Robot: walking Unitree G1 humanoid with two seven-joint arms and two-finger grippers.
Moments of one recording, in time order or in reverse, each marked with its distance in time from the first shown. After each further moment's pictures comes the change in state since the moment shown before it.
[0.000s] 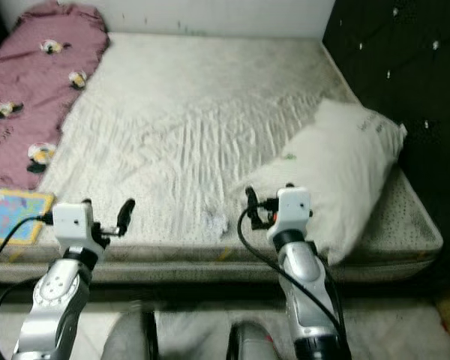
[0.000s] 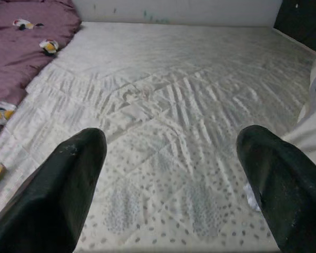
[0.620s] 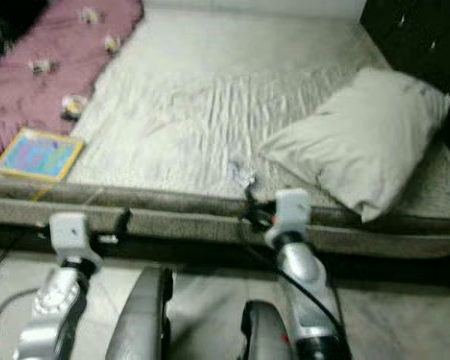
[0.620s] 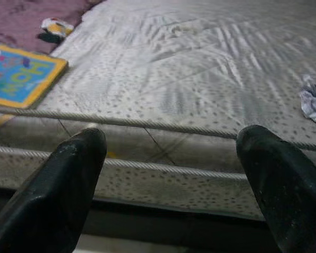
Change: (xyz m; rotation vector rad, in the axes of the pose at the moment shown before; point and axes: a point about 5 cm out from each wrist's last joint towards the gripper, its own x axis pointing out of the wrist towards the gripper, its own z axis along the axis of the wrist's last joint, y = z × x) left arm -0.005 0.006 -0.013 -0.030 0.061 0.036; right arm 0.001 0.006 -0.001 -0.001 0.013 0.043
